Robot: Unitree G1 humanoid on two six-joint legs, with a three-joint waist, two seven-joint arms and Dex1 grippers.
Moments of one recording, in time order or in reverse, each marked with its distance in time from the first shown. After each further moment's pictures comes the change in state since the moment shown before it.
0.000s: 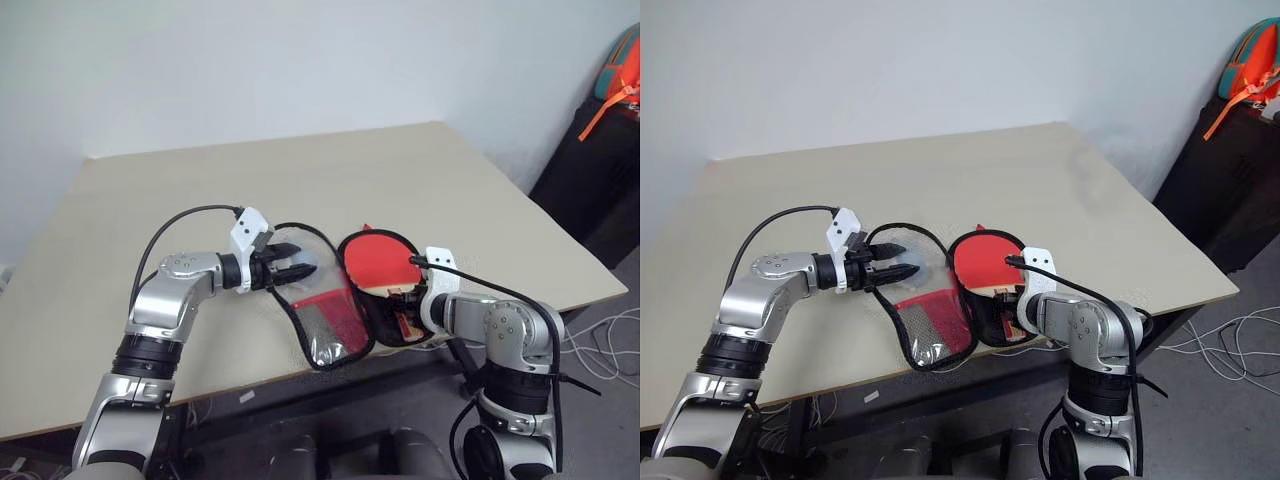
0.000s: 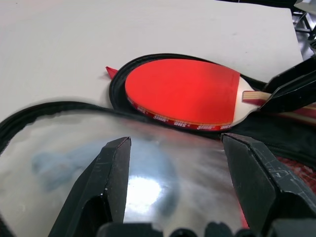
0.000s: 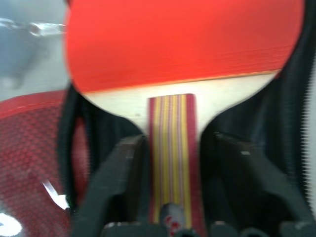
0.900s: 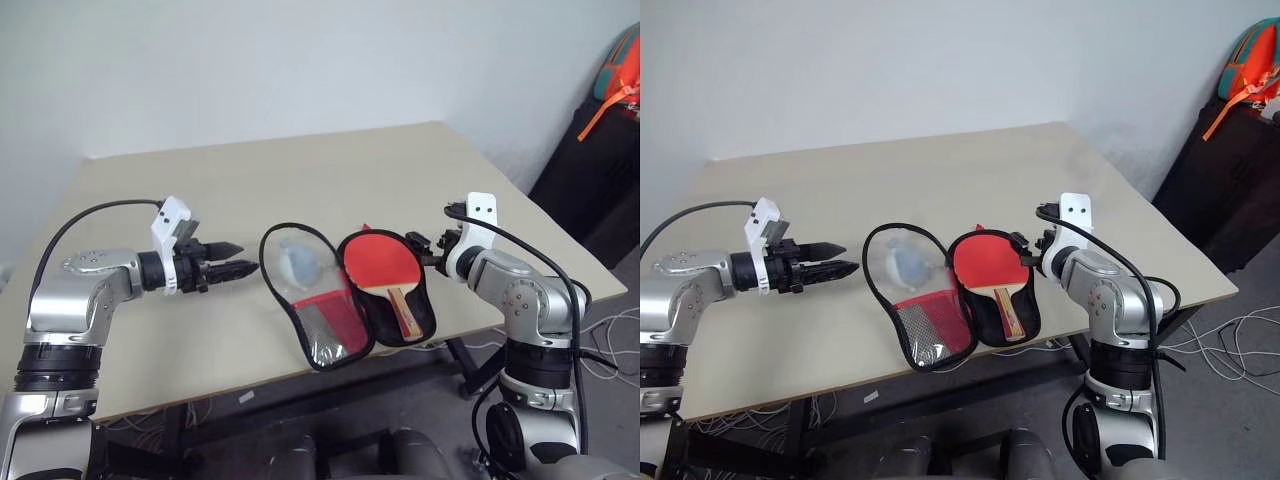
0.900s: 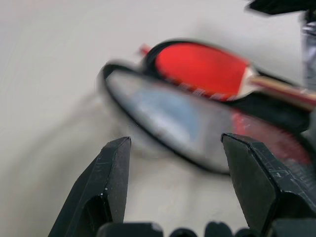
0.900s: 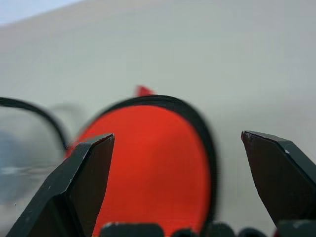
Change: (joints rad) left arm 0.081 0.269 0.149 0.047 -0.103 0.139 -0.106; right arm -0.098 -0.156 -0.025 0.166 -0.039 -0.462 0.118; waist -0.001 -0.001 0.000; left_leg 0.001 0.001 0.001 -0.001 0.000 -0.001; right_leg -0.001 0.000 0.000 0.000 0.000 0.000
